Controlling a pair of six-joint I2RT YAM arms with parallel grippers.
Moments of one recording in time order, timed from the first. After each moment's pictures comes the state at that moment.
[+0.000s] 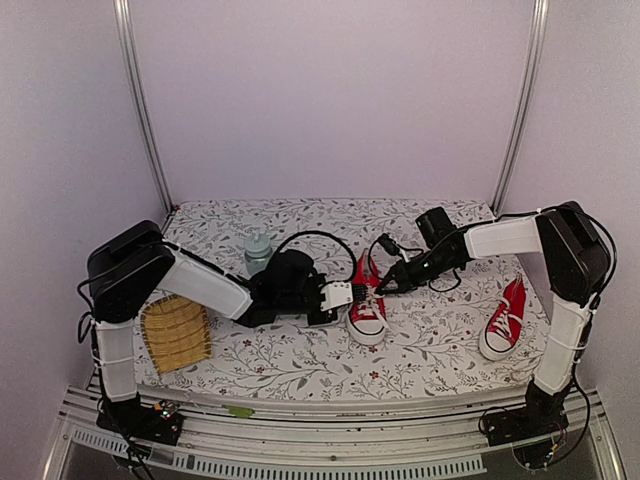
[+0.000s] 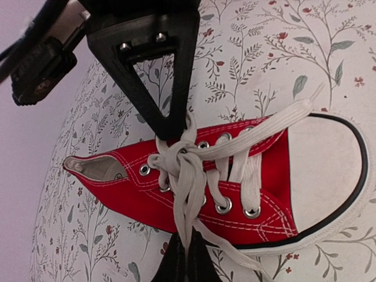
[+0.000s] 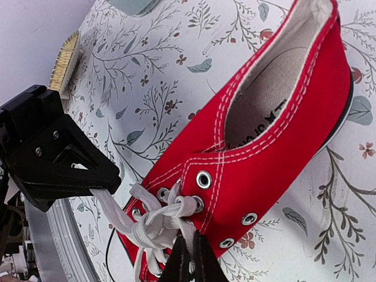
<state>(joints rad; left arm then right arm) -0.91 2.01 1.03 0.50 0.12 0.74 0.46 1.92 1.17 -0.29 -0.71 0.05</state>
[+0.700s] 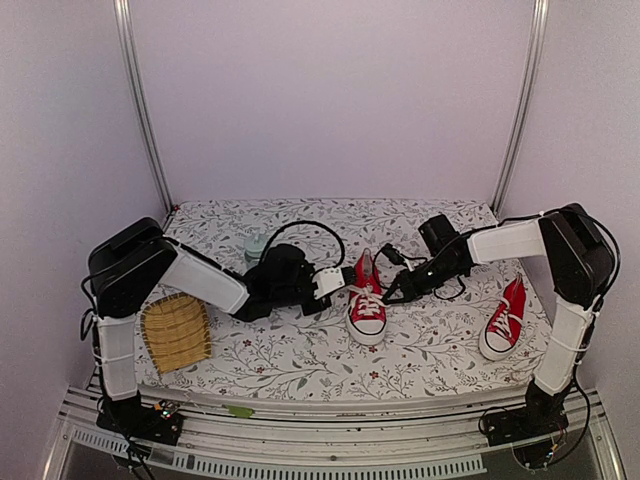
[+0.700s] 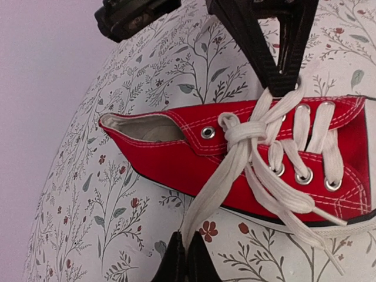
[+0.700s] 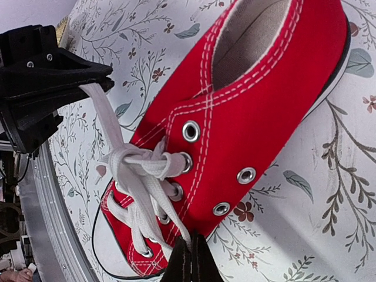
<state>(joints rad) -0.85 2.03 1.03 0.55 0.05 0.66 0.46 1.89 1.11 -0.32 -0.68 0.02</state>
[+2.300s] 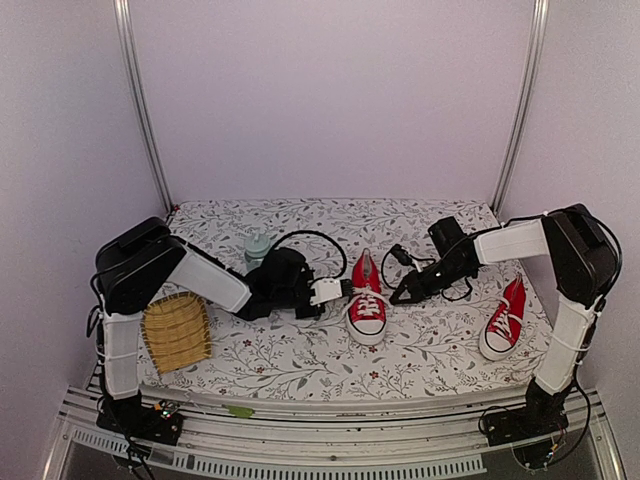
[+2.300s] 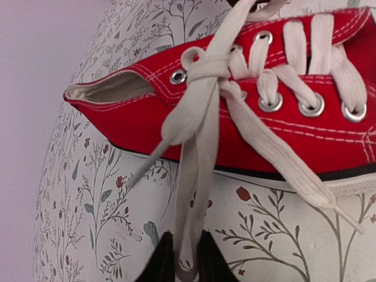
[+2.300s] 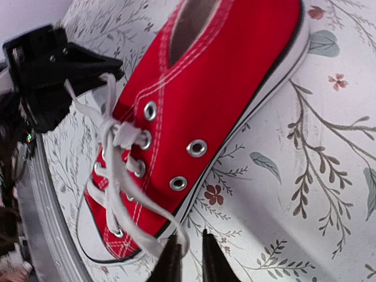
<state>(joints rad) -0.82 2.08 1.04 0.48 0.05 0.81 0.40 1.88 1.06 -0.31 -0.69 -0.01</state>
